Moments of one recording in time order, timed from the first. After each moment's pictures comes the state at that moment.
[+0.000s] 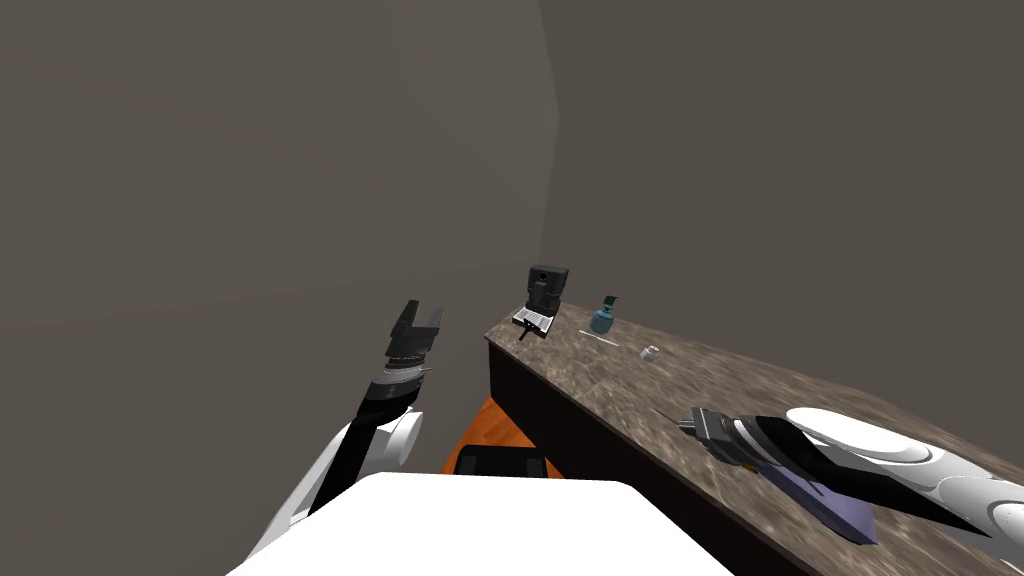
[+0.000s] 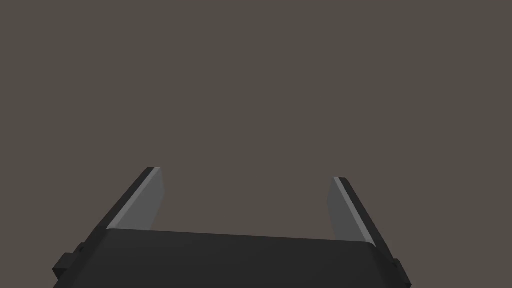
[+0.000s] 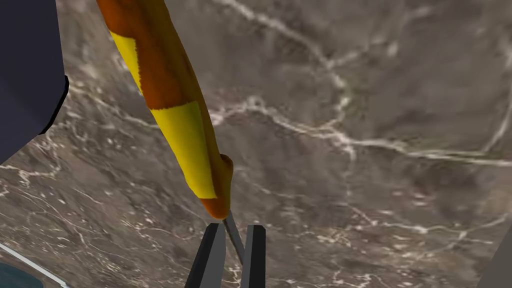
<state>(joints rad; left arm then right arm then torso) 0.47 0.03 -0.04 -2.27 -0.12 -0.54 0.13 0.13 -1.48 0.53 -0.95 0.77 -0.83 0.22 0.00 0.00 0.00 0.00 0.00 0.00</state>
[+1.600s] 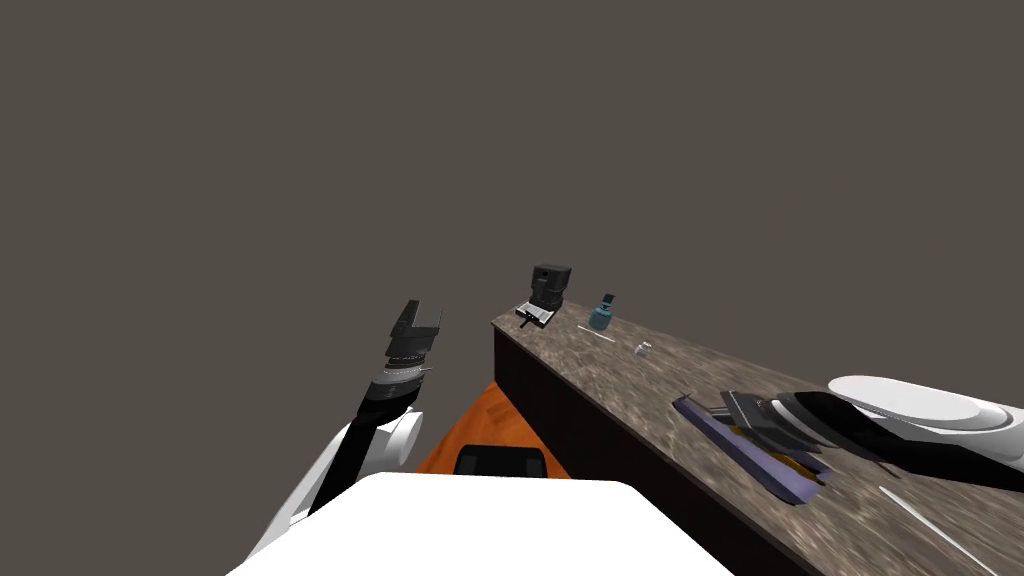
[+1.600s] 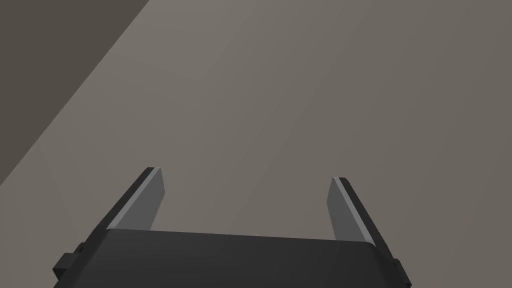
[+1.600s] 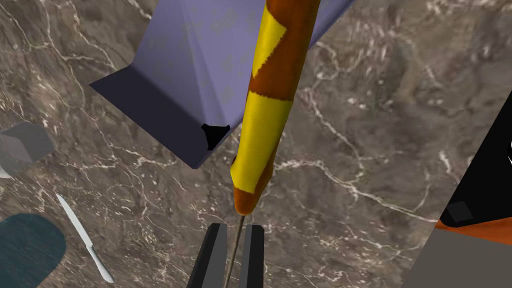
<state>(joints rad) 0.47 0.03 -0.04 -2.27 -0.12 -0.54 0.13 0.13 -1.68 0.51 -0.95 0.78 -0.92 0.27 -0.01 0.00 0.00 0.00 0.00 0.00</state>
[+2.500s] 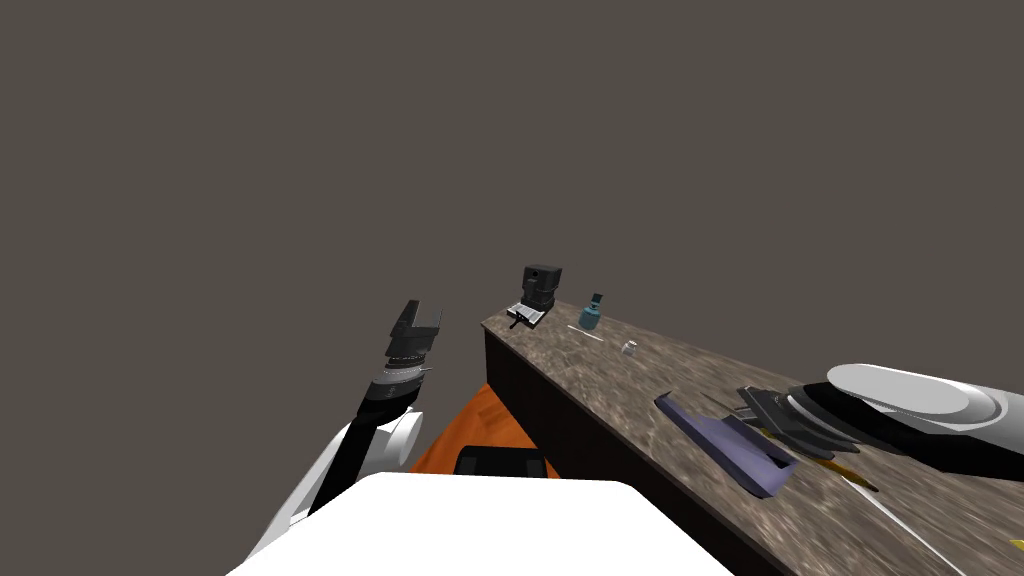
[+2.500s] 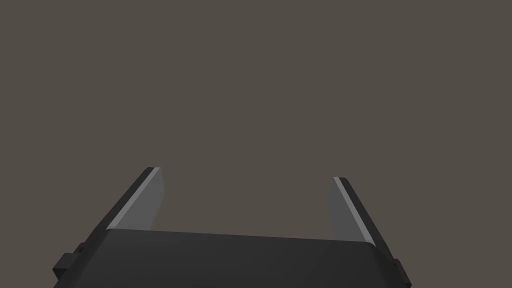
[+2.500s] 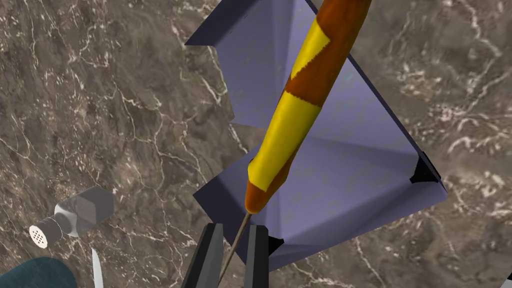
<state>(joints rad) 0.47 0.03 -0.04 -2.27 -0.12 -0.54 0.13 0.11 -1.77 0.56 -1.01 0.95 -0.82 0.30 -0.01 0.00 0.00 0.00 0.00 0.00</state>
